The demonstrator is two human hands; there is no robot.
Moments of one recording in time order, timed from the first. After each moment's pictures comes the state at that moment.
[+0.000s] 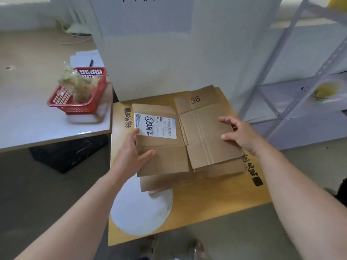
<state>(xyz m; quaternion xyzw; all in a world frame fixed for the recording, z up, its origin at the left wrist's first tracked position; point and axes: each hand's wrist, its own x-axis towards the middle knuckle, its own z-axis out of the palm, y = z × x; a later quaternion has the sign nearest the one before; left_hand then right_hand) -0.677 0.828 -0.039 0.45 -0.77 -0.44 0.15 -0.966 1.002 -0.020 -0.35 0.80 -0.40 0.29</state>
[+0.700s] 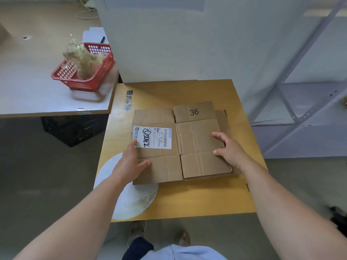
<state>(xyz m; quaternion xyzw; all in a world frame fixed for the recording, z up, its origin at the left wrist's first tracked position) -0.686 0.866 -0.119 0.56 -0.72 -0.40 0.03 -0.983 1.005 -0.111 -0.36 0.79 -0.31 0.38</state>
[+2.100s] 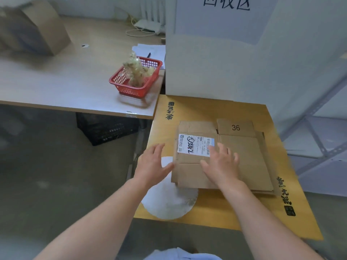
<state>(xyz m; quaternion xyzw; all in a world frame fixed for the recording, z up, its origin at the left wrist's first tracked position) -0.613 0.853 -0.086 0.50 -0.82 -0.24 0.09 -0.803 0.939 -0.071 -0.49 0.87 -0.01 0.06</state>
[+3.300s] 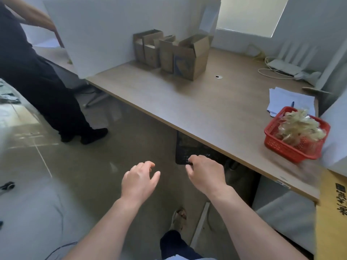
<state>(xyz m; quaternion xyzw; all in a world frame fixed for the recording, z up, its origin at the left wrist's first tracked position) -0.166 0.660 -0.070 0.75 -0.63 -0.11 0.17 -0.356 0.626 -0.039 -0.78 0.62 -0.10 0.07</state>
